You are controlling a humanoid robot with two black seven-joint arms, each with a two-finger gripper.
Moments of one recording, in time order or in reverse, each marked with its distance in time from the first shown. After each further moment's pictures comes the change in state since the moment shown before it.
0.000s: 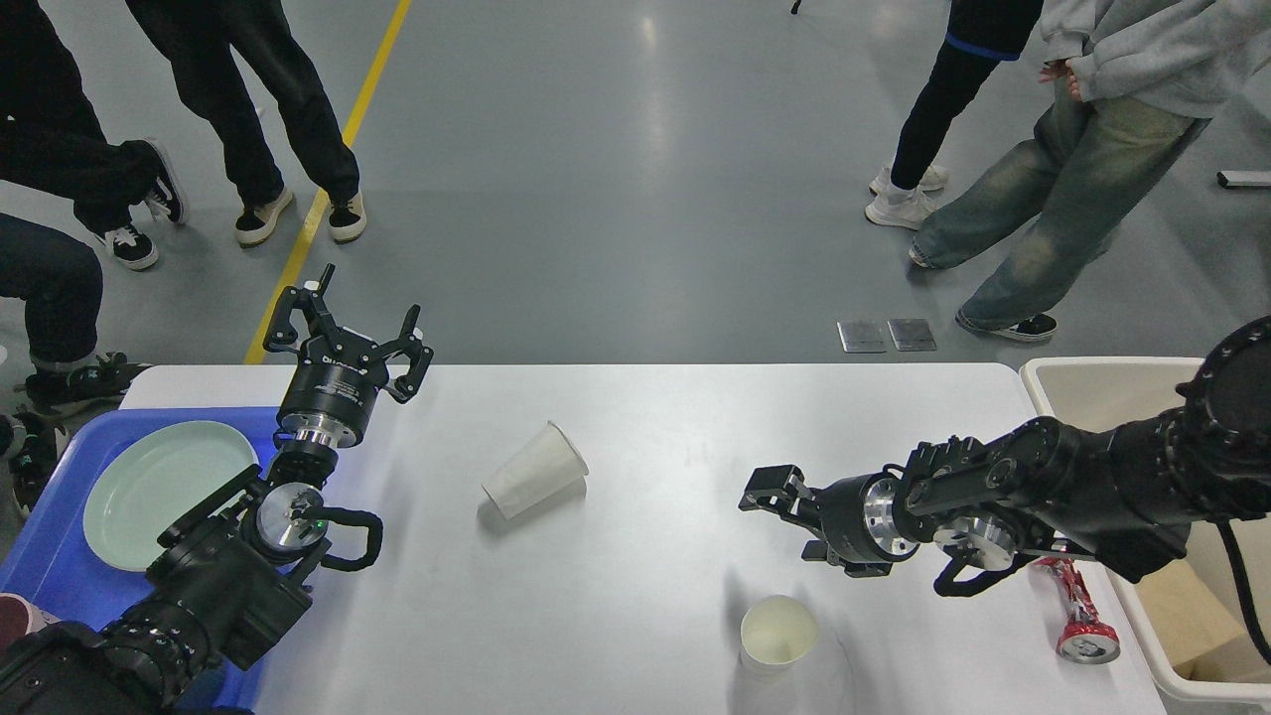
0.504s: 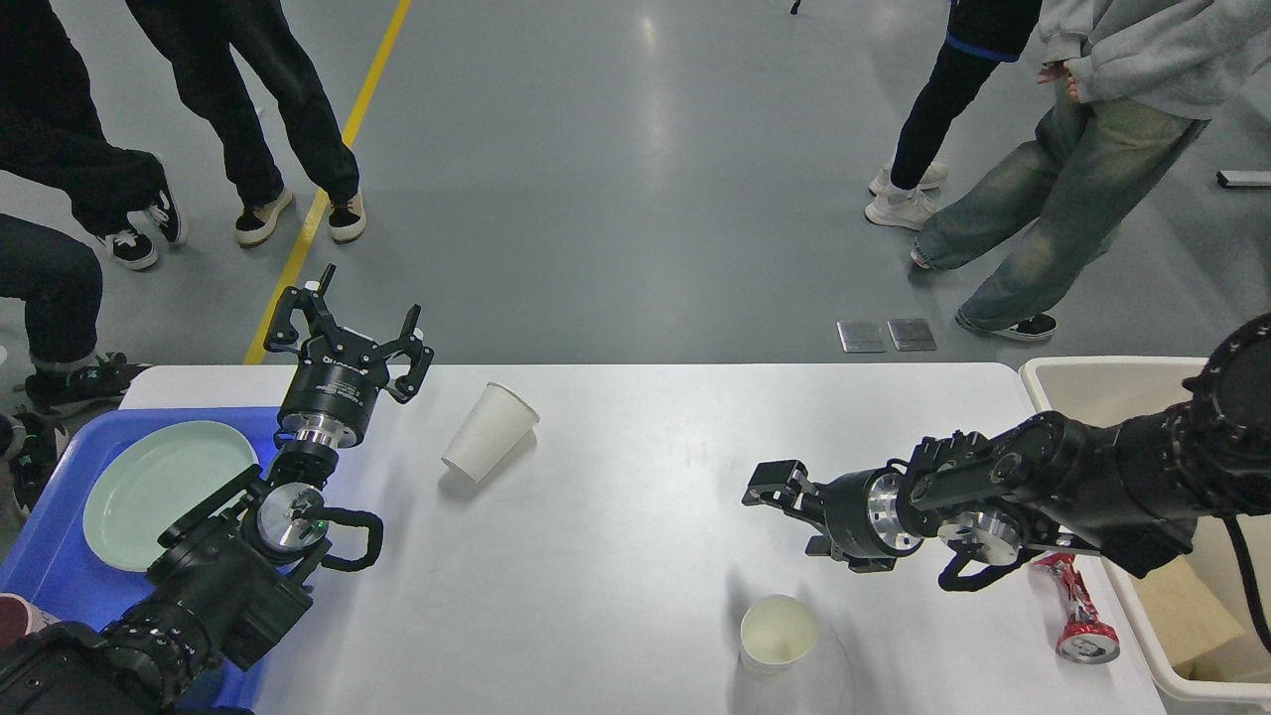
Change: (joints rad) left arm 0.000 -0.001 0.000 0.000 0.000 0.000 0.000; right arm 0.011 -0.007 -0.005 0.004 0.000 0.003 0.000
